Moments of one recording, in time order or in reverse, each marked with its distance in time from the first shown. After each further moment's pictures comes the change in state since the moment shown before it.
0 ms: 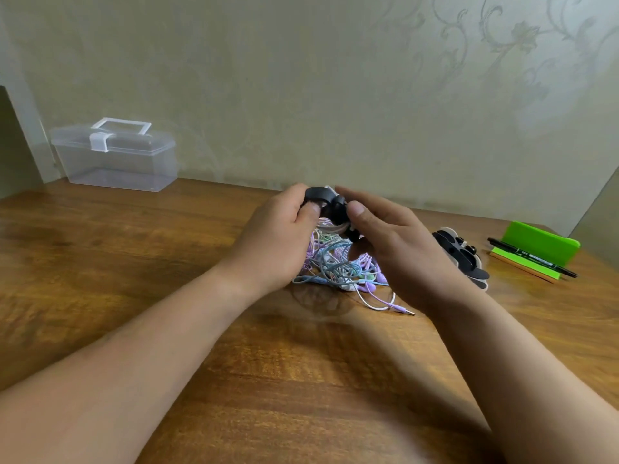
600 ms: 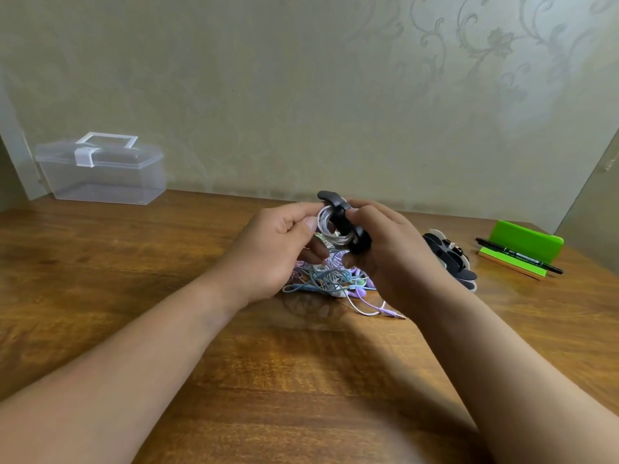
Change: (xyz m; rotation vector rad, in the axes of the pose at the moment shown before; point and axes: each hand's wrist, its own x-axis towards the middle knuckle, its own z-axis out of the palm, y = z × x) left_hand 0.000 -0.003 0.006 -0.330 -0.177 -0.023; right_hand 0.005 0.000 0.000 0.324 0.147 0.191
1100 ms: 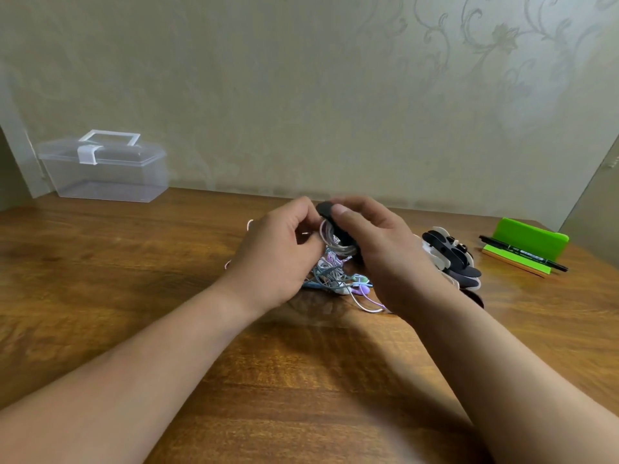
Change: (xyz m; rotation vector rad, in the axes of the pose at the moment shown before) left_hand -0.004 -0.008 0.005 0.256 0.145 0.144; right_hand -0.003 0.009 0.006 -0.112 -0.022 -0.086
